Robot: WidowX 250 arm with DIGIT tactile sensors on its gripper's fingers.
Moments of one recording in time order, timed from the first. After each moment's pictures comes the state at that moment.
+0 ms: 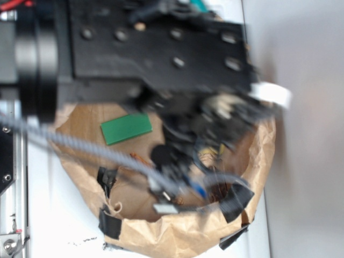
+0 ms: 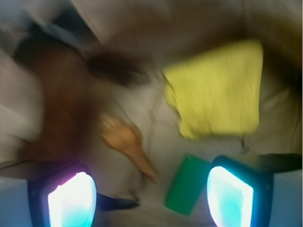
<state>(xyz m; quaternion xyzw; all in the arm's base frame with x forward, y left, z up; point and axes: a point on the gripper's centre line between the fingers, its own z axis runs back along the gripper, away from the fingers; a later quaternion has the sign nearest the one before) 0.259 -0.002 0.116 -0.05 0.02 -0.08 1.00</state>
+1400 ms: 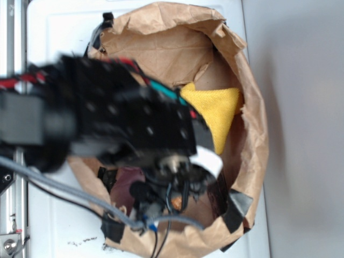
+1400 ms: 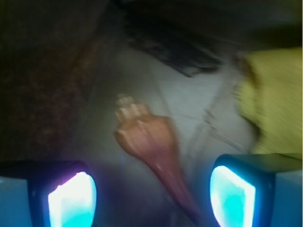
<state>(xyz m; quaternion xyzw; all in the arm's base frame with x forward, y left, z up) 0.255 -0.063 0.063 -0.10 -0.02 -0.22 0.97</state>
